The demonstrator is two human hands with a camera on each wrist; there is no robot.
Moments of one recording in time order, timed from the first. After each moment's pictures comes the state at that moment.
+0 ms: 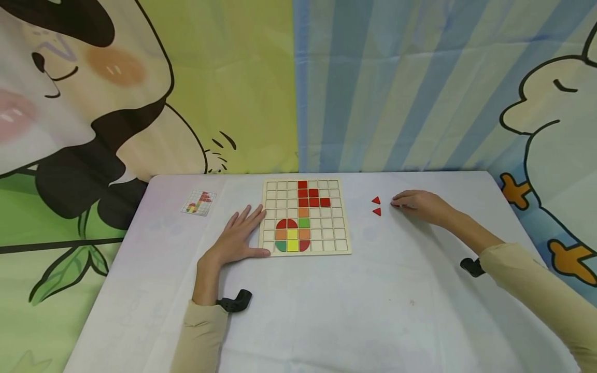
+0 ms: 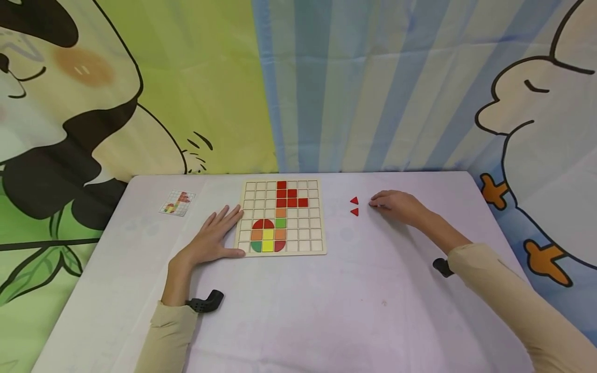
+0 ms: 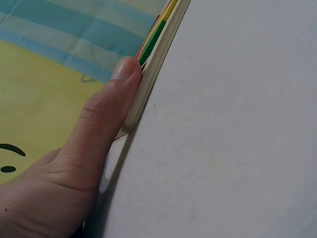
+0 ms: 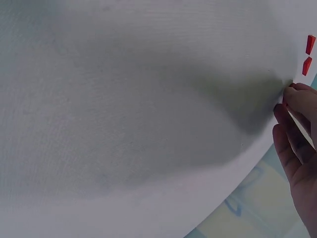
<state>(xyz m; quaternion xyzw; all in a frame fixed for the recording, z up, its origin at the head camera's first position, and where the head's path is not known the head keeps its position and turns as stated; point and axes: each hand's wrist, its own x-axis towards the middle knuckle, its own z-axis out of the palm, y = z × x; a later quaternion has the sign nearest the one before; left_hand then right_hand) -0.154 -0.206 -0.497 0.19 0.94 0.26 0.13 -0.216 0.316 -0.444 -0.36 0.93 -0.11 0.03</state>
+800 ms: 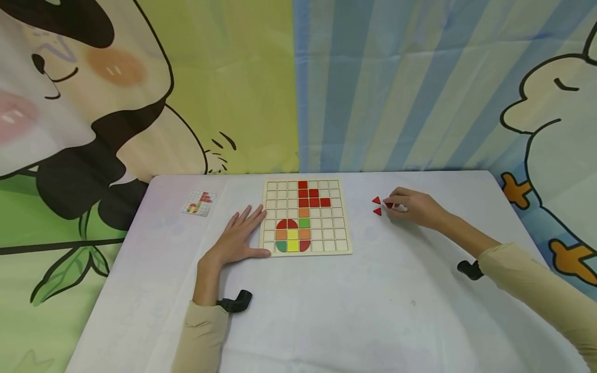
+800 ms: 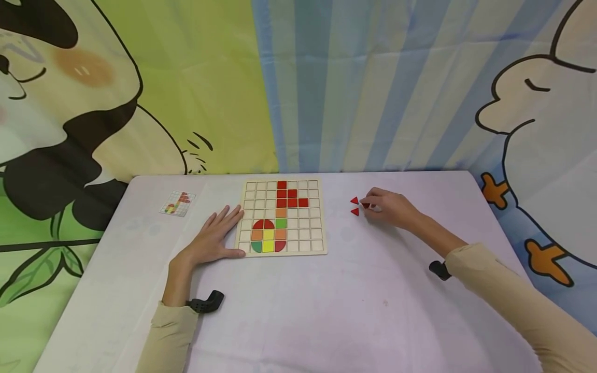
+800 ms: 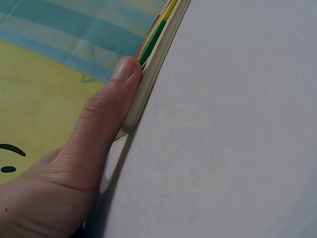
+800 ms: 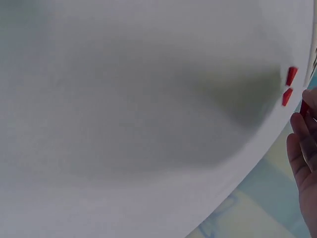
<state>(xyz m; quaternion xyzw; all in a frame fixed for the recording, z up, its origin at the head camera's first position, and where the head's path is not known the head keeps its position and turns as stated) -0.153 -0.205 -0.495 0.20 0.94 0.25 0.13 -0.203 0.291 -0.440 -0.37 0.92 -0.16 -0.05</state>
